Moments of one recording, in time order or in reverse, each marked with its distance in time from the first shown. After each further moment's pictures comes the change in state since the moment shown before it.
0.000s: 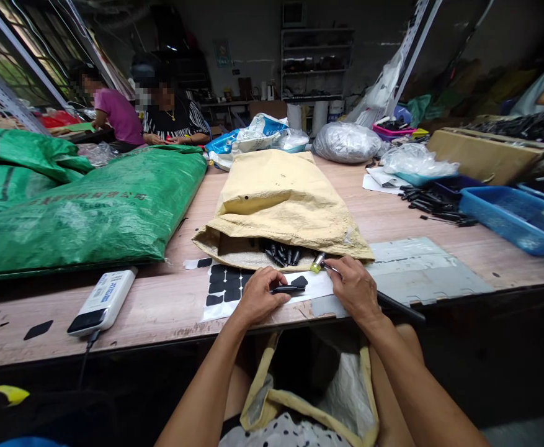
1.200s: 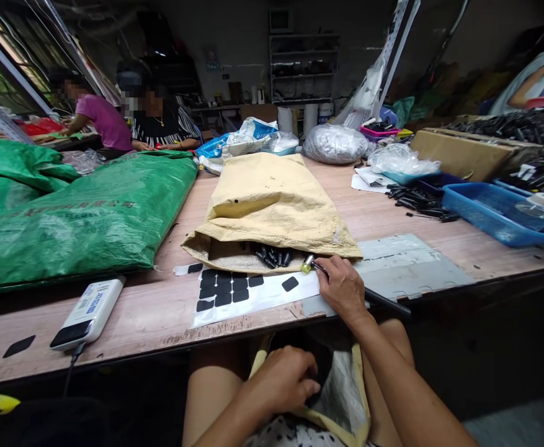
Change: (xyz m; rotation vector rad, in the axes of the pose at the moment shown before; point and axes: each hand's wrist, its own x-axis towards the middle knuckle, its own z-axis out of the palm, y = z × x) left_hand -0.083 0.043 0.064 0.089 -0.652 -0.083; right_hand -0.004 -0.004 0.003 -0.088 0.018 0.008
